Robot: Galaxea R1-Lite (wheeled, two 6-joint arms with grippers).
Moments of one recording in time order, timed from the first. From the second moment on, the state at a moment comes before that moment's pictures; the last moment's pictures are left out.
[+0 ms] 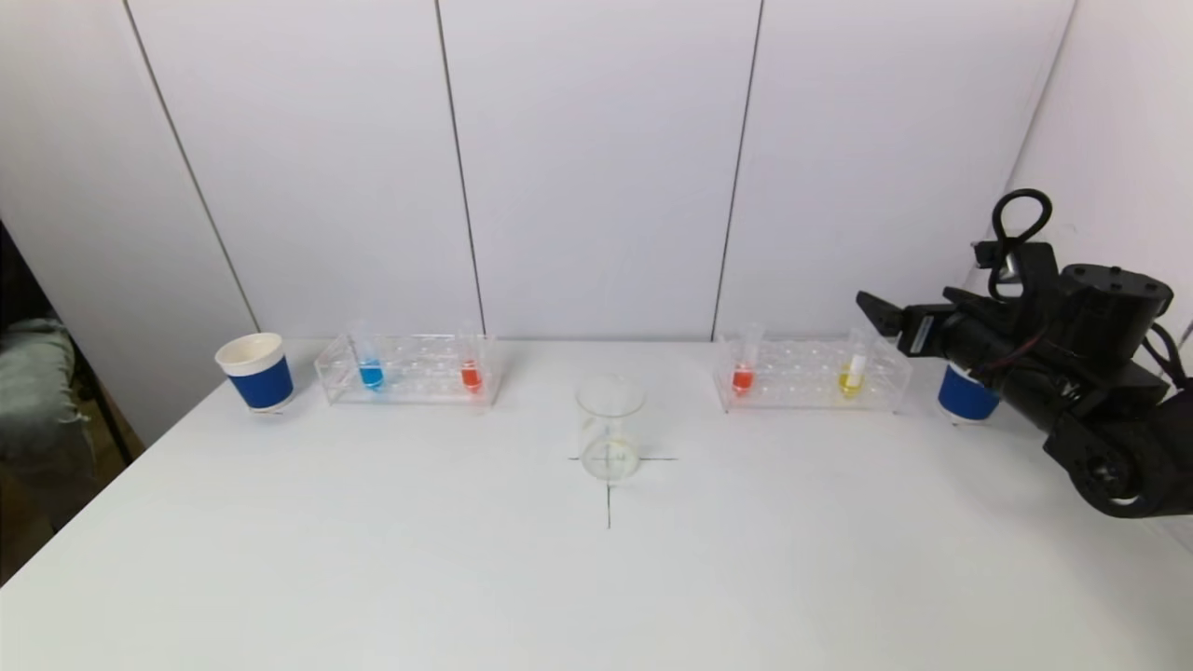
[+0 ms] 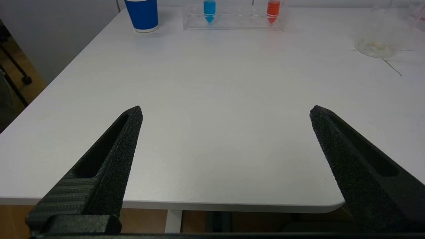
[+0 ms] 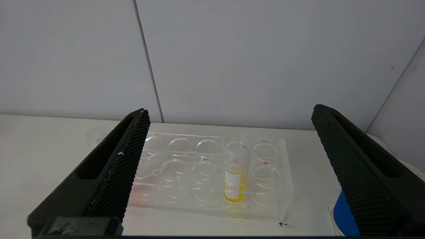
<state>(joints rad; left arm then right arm) -0.01 0.00 -0.05 0.12 0.00 -0.02 0.00 1.98 -0.75 -1.19 0.06 0.03</state>
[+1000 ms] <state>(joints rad) -0.01 0.00 -0.05 0.12 0.00 -0.02 0.00 2.23 -0.78 -1.33 0.01 0.04</state>
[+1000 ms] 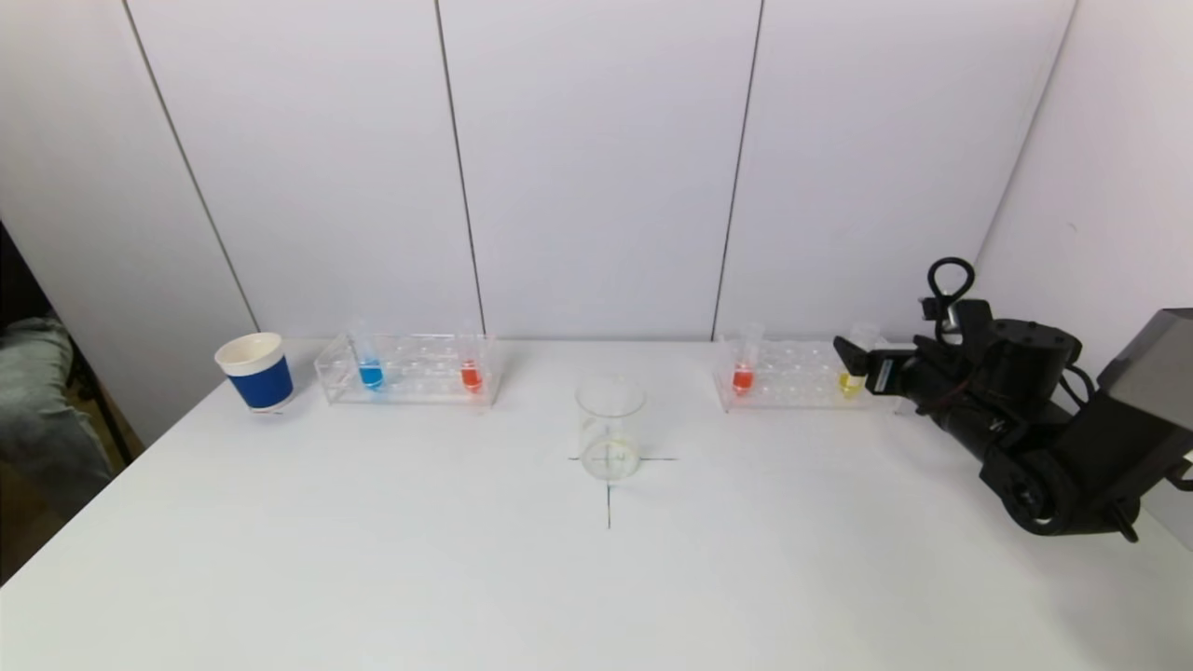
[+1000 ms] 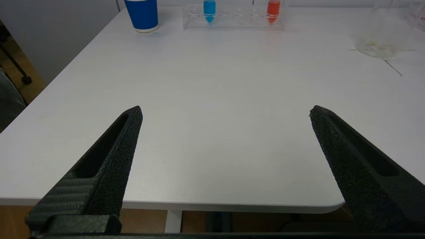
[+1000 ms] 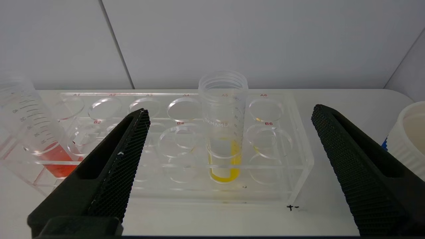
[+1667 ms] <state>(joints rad) -0.01 0.00 -0.05 0.12 0.00 -0.02 0.00 2.33 -0.84 -1.47 -0.03 0.05</state>
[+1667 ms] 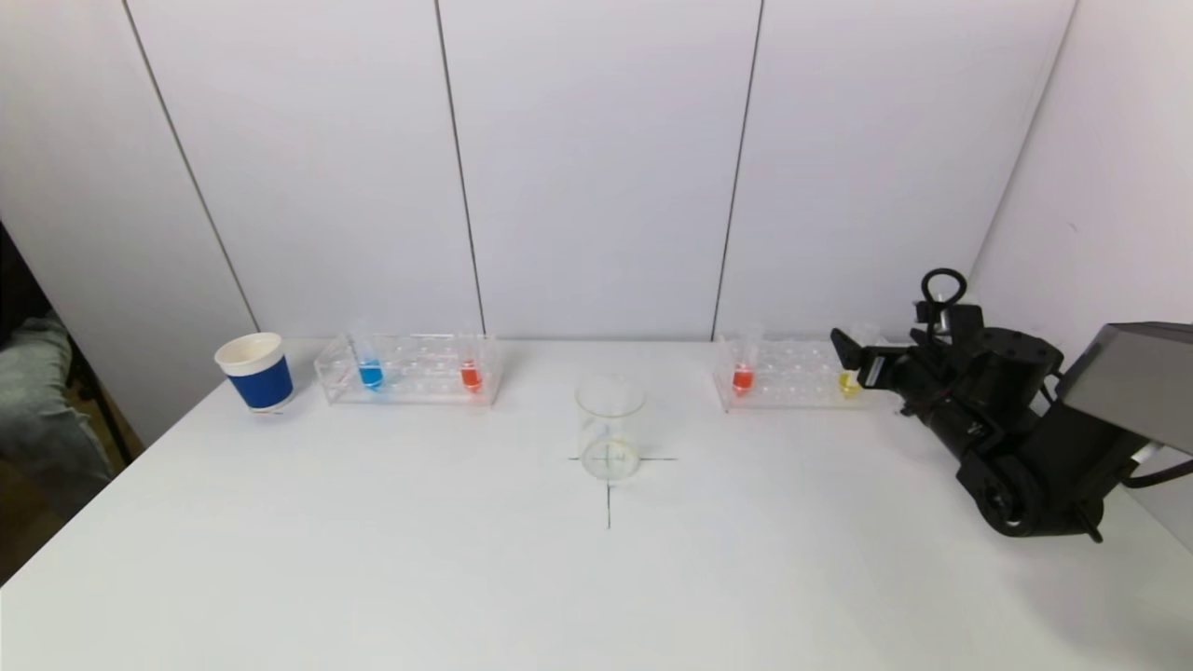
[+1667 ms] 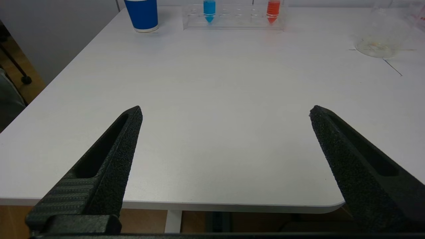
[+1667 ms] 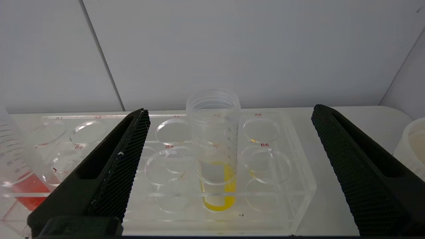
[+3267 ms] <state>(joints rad) -0.01 0.00 -0.05 0.12 0.00 -0.02 0.01 2.37 -0.86 -1.49 -0.02 0.05</state>
